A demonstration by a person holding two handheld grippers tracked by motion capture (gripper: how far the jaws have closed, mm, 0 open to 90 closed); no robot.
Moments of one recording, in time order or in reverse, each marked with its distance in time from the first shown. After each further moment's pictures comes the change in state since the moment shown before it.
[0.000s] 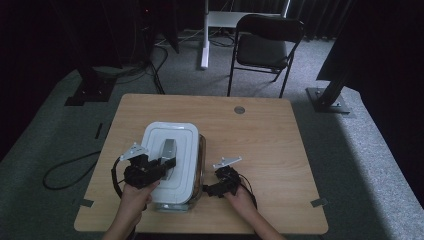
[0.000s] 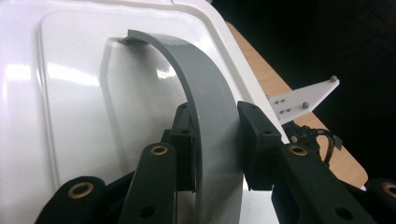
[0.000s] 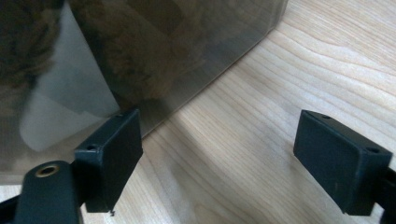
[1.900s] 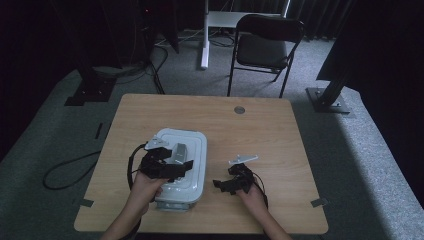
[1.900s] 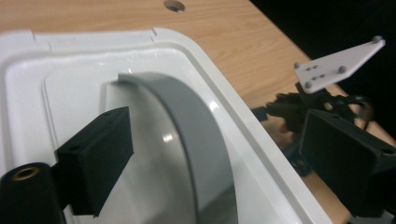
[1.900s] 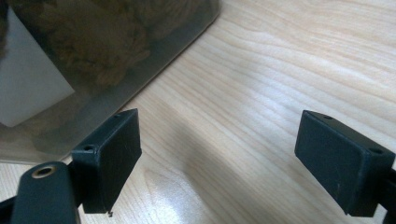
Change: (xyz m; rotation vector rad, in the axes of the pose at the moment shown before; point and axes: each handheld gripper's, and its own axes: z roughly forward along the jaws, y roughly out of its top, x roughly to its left) left arm -0.013 0.018 0.029 0.134 0.057 0.106; right arm -0.030 -0.014 -0.027 -0.041 -0.037 0.088
